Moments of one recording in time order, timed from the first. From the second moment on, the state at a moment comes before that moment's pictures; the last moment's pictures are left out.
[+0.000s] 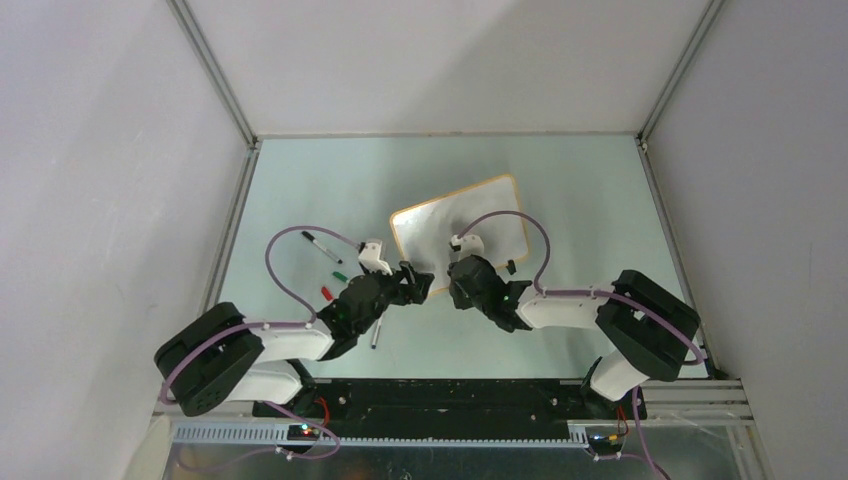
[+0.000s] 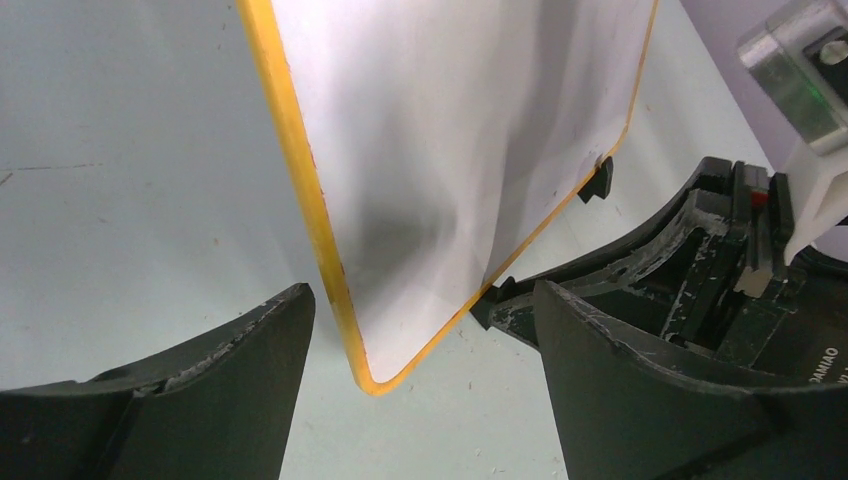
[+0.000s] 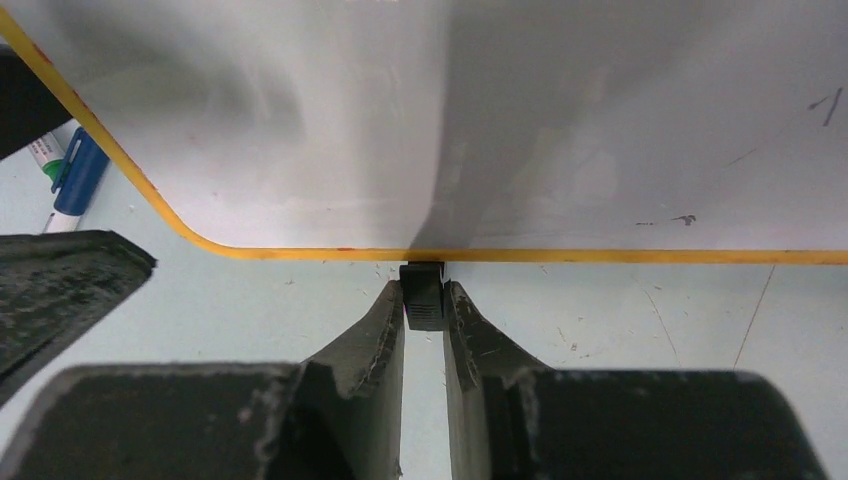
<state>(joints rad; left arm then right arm) -0.83 1.28 0.25 0.78 -0.28 -0.60 0.96 1.56 0.70 0.15 0.32 0.51</state>
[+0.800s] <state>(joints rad) -0.83 1.44 0.37 0.73 -0.21 -0.59 0.98 1.59 0.73 0.12 0.34 0.47</state>
